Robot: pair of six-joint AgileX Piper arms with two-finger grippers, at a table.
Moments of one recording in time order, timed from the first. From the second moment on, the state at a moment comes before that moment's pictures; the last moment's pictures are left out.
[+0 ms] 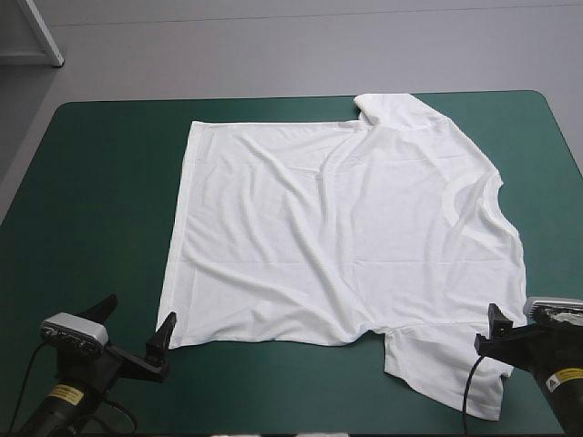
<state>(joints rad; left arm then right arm) -0.12 0.22 -0.24 -0.42 0.42 0.46 0.01 0.34 -0.41 -0.05 0.65 0.11</state>
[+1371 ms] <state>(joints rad) -0.12 0.75 -0.73 -0.43 0.63 0.39 0.01 0.94 -0.97 -0.19 1.06 0.13</state>
